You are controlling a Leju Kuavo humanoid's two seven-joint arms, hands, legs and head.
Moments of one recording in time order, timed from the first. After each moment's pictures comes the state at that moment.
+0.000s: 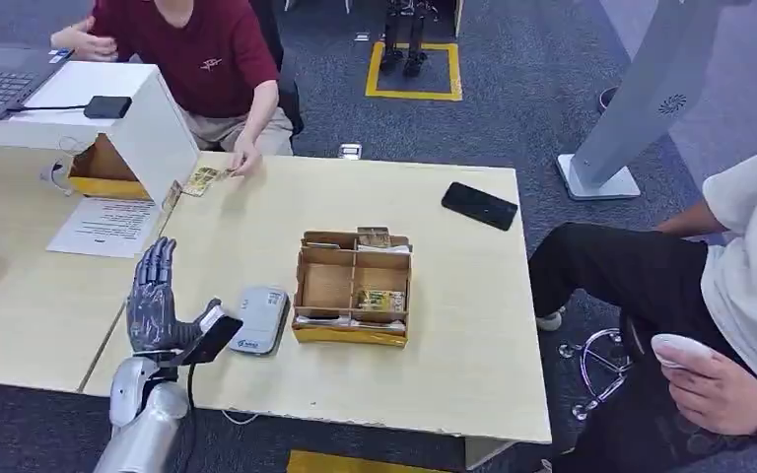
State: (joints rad) left arm -0.25 -0.04 0.12 -1.04 -1.14 0.69 -0.49; right arm -0.05 0.08 -0.50 -0.20 1.22 -0.25 0.16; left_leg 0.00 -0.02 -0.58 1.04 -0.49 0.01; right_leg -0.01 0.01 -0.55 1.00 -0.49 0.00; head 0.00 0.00
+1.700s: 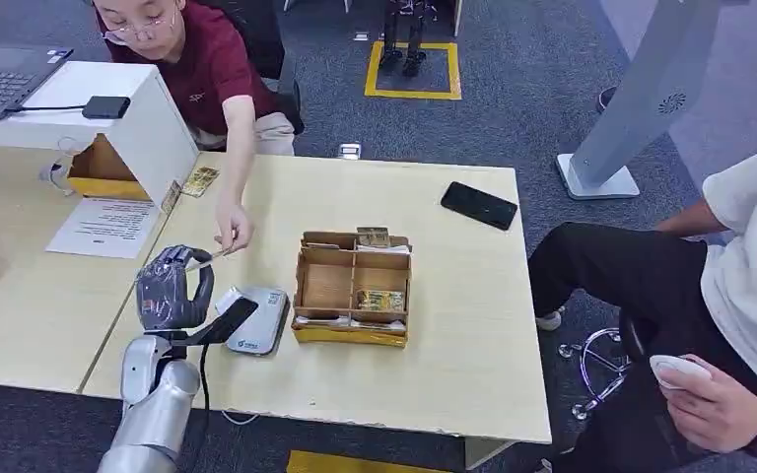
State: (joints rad) left arm -0.33 -0.12 0.27 -1.02 -1.28 0.69 -0.56; right arm -0.06 0.11 -0.50 -0.20 1.32 -0.26 0.13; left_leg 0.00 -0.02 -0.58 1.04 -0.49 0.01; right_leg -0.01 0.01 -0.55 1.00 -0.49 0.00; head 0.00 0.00
